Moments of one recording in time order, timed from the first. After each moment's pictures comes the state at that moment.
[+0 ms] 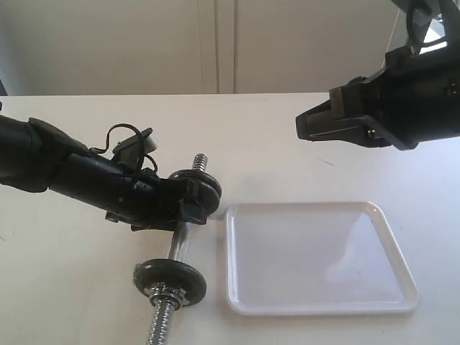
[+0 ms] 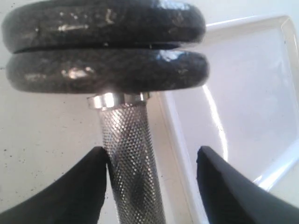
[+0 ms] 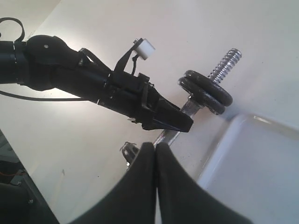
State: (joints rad) left arm -0.45 1.81 -0.95 -1.28 0.57 0.85; right arm 0.20 1.14 -0.93 0.98 0.87 -0.74
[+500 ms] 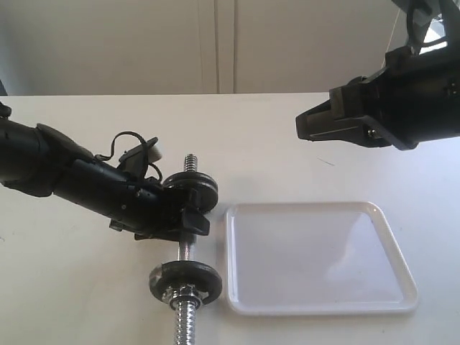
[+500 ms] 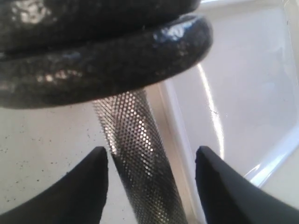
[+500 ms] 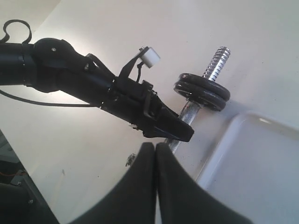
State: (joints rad) left arm -0.45 1.84 -0.96 -1.27 0.61 0.85; right arm 0.20 1.14 -0.93 0.98 0.87 -0.74
